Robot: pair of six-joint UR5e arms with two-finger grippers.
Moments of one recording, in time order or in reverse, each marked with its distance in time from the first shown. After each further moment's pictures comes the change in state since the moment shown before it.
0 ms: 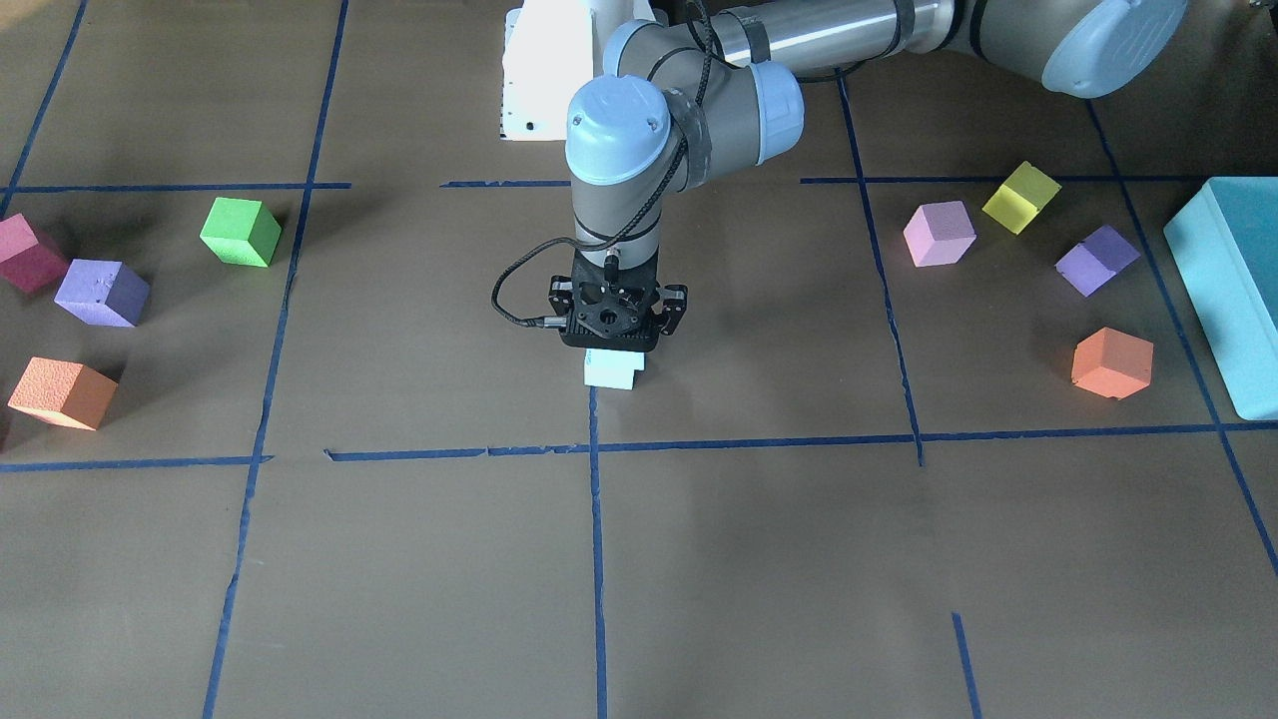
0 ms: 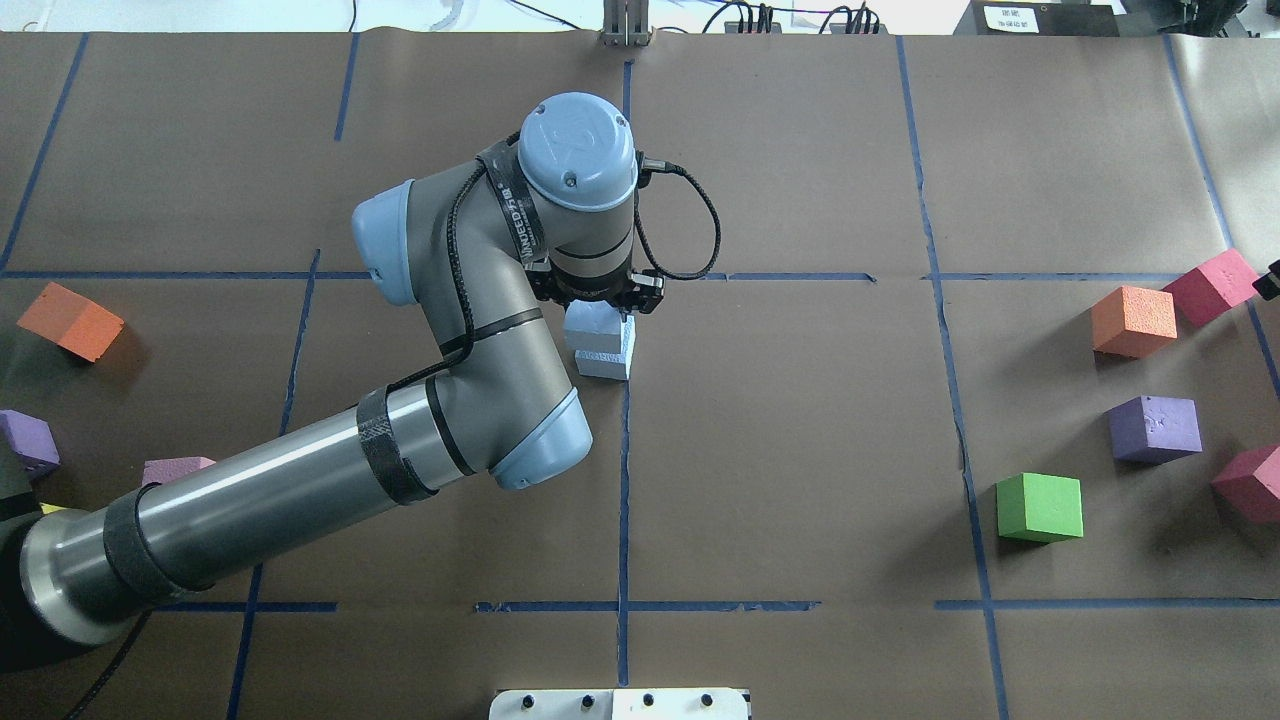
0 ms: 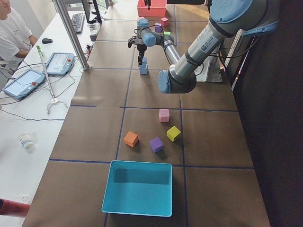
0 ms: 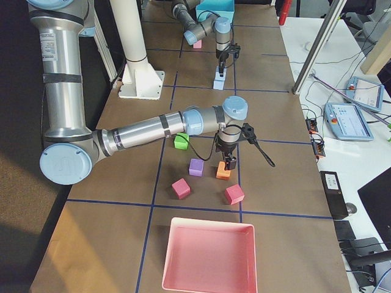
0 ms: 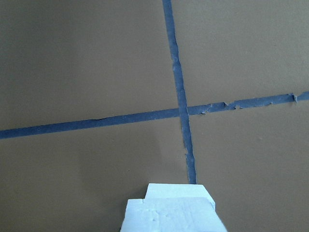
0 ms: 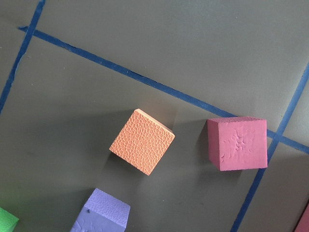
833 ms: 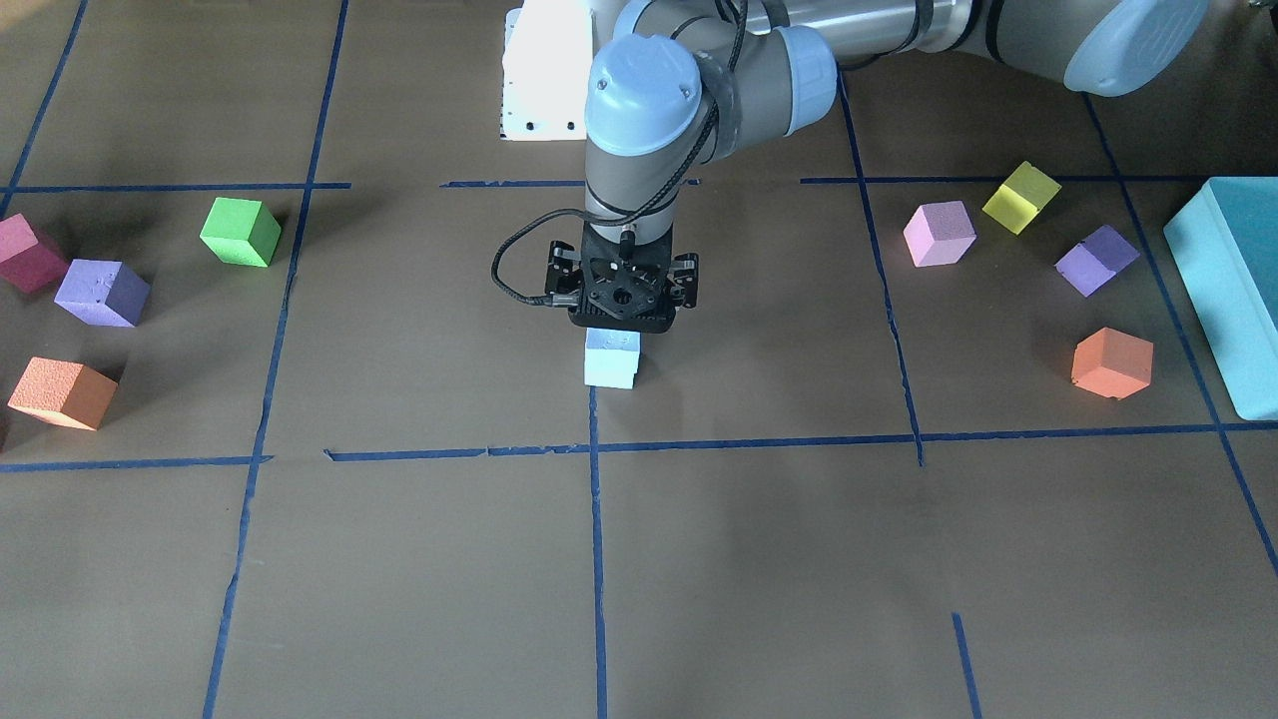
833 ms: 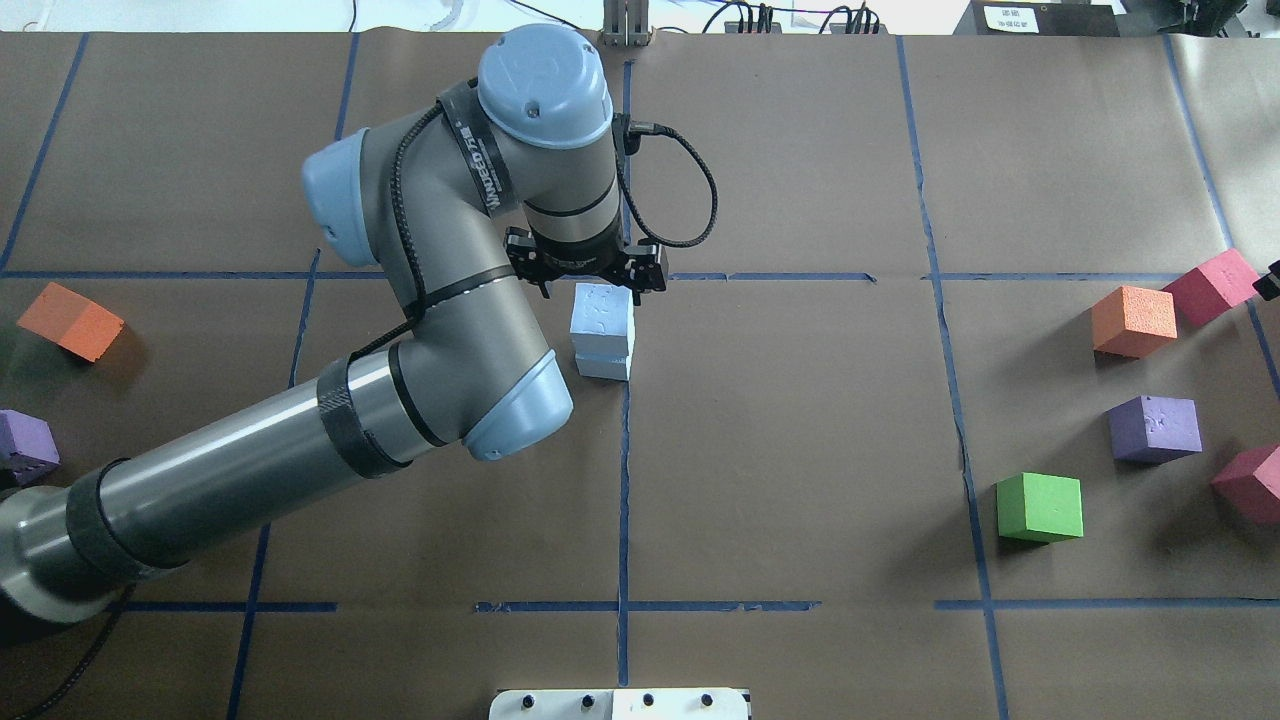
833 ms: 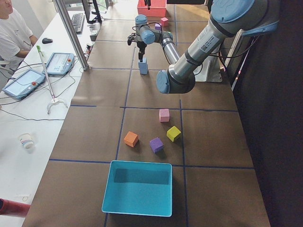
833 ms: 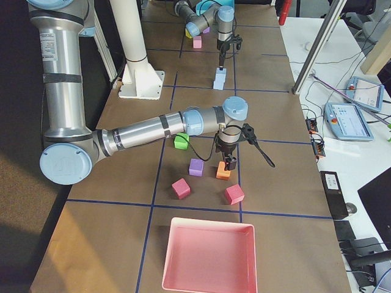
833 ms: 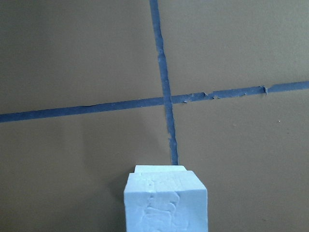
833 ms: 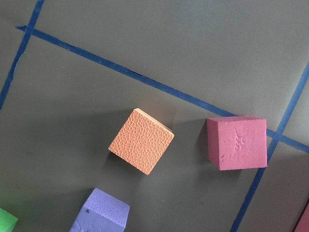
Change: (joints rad) left arm -0.072 0.014 -0.137 0.131 -0.116 0.025; right arm 0.000 0.000 -0.002 0.000 0.000 0.000
